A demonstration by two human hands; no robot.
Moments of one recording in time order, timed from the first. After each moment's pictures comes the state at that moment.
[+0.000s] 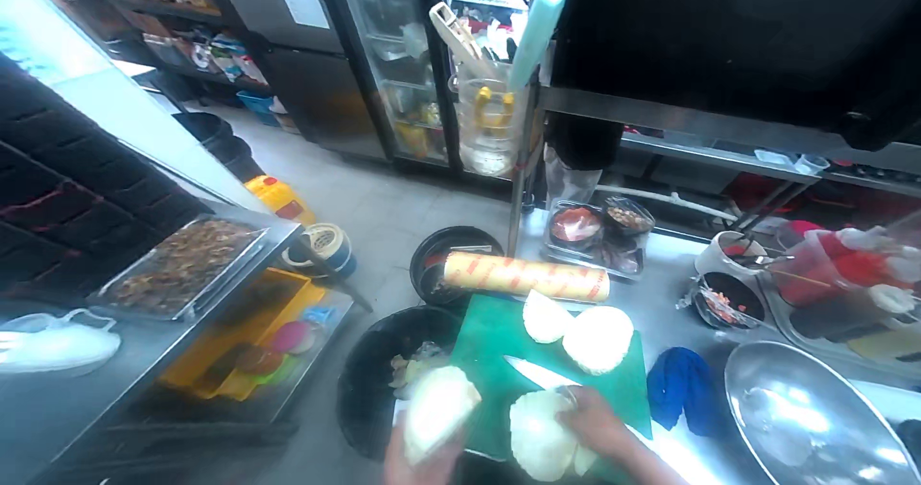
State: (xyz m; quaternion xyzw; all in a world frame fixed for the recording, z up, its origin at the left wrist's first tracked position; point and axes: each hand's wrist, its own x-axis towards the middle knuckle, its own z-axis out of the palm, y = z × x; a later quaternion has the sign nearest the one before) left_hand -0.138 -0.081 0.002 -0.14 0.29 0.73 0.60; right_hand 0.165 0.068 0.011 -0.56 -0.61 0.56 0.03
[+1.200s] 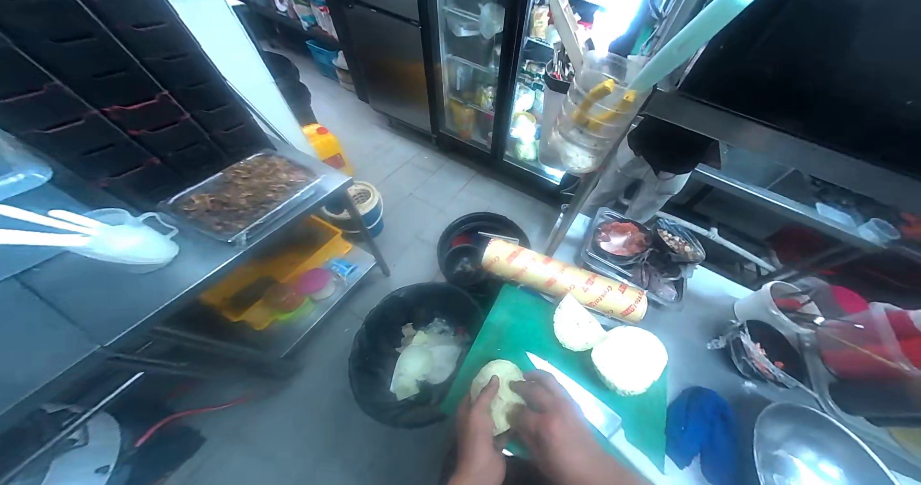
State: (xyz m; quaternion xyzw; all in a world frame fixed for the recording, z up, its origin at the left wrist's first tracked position) left_hand -0.077 -0.034 0.002 -0.17 0.55 0.62 0.54; right_hand 0.061 0.042 0.054 -0.22 -0.95 0.18 0.11
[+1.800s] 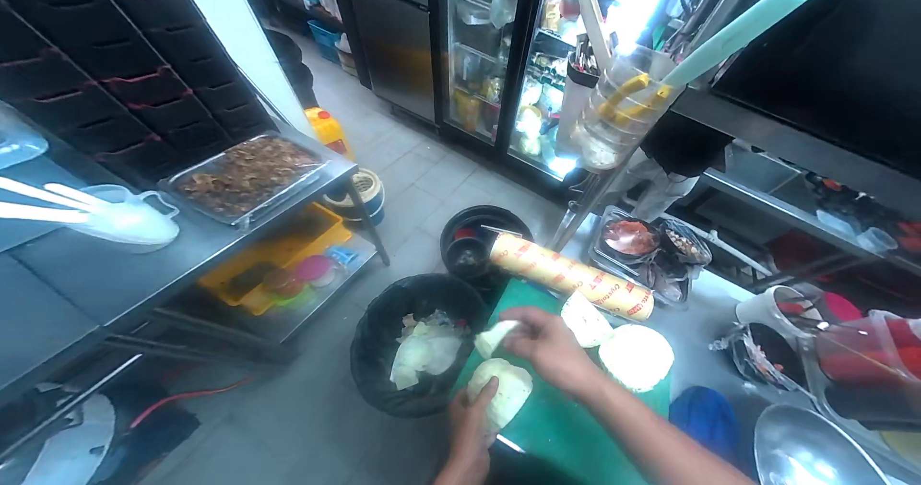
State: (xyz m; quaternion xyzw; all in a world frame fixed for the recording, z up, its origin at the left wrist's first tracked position) left_hand -0.102 -0.055 -0.036 -0.14 0.62 0.57 0.53; right_hand -0.034 0.102 0.145 -0.38 -0.67 0.63 0.10
